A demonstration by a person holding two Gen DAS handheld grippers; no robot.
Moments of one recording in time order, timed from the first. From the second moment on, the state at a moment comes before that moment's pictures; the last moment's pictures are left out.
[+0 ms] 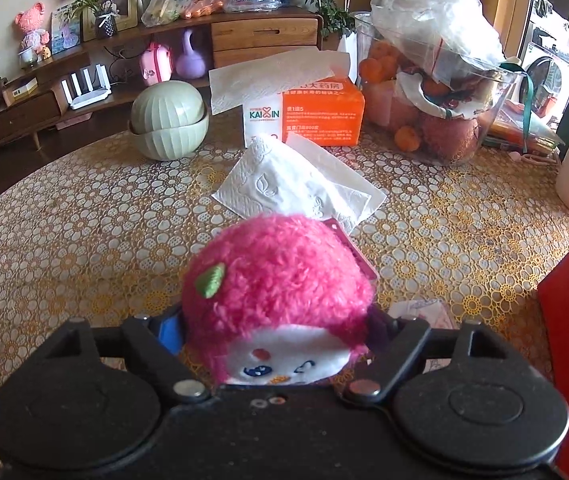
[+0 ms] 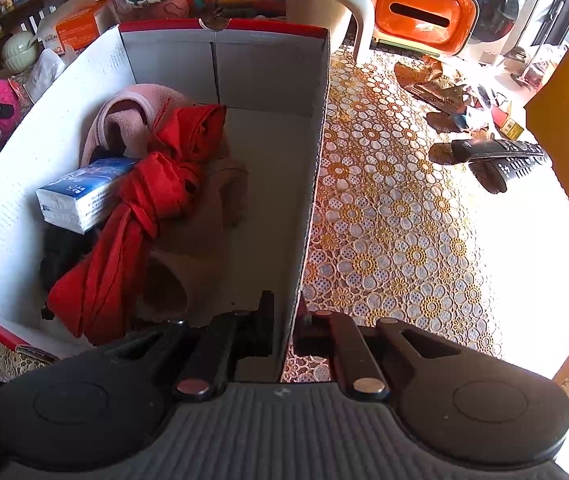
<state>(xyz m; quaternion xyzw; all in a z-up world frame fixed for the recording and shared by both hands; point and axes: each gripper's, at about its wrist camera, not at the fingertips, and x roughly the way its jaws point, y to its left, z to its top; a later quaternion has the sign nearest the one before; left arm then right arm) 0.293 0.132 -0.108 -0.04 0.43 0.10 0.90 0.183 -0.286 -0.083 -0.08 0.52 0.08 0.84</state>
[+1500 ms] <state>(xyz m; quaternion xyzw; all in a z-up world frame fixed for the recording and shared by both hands) 0.189 -0.090 0.025 -0.01 0.38 -0.13 0.91 0.174 -0.294 -0.075 -0.08 0.49 0.10 0.86</state>
